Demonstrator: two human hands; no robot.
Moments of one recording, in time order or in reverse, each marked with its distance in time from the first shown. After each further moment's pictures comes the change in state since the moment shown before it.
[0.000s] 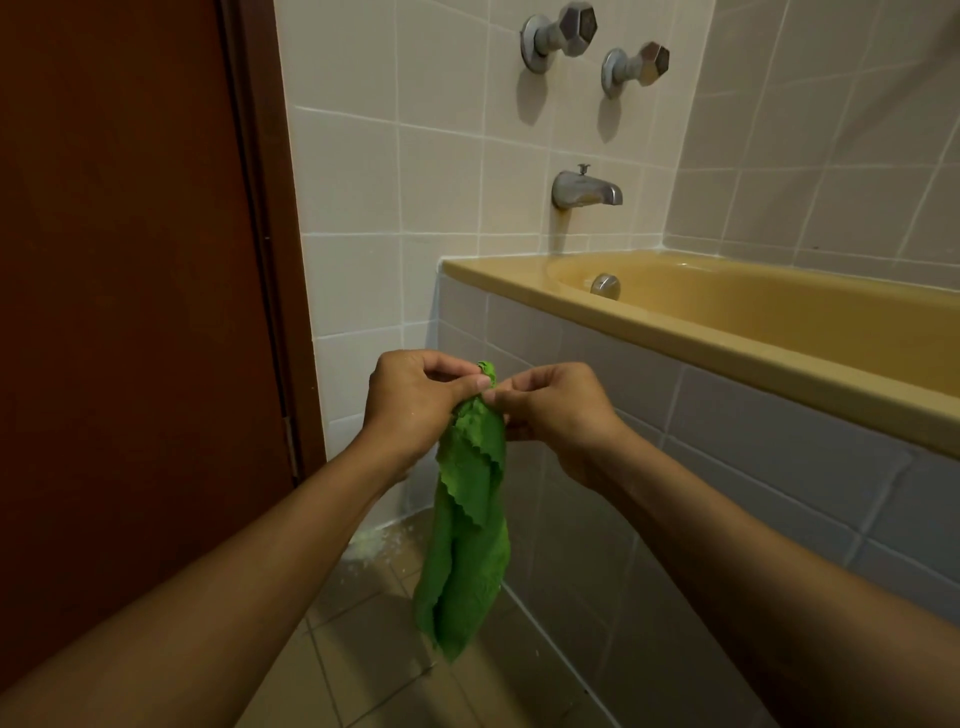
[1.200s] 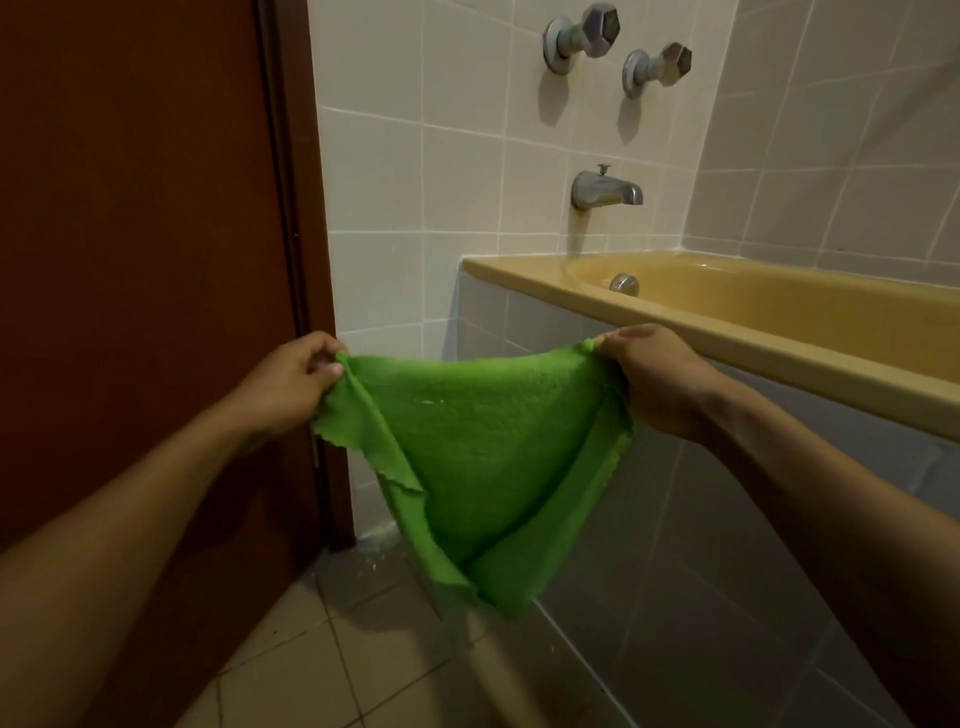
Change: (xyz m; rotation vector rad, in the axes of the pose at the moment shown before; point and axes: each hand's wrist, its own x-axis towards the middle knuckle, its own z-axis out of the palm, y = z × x) left_hand 0.024 -0.021 -0.132 0.451 -0.076 -0.012; right_hand 0.018 -0.019 -0.059 -0.092 0.054 0.062
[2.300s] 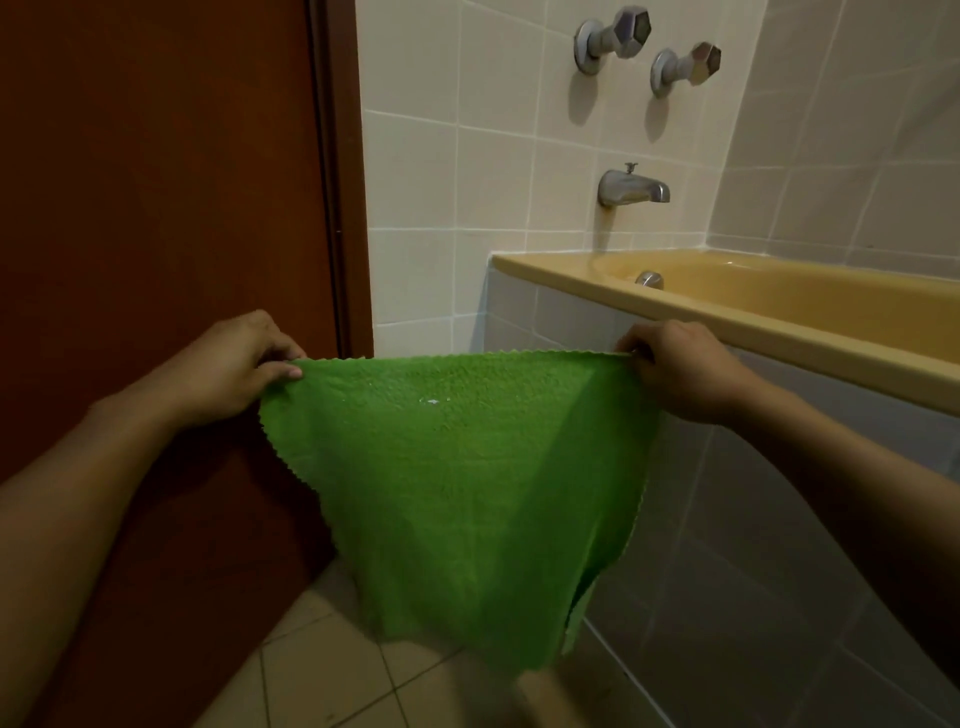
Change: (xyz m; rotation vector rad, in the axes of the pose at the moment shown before) left_hand -0.024 -0.030 -0.099 0.575 -0.062 0.128; right_hand -0.016 -0.009 -0.005 -1.097 0.059 -0.412
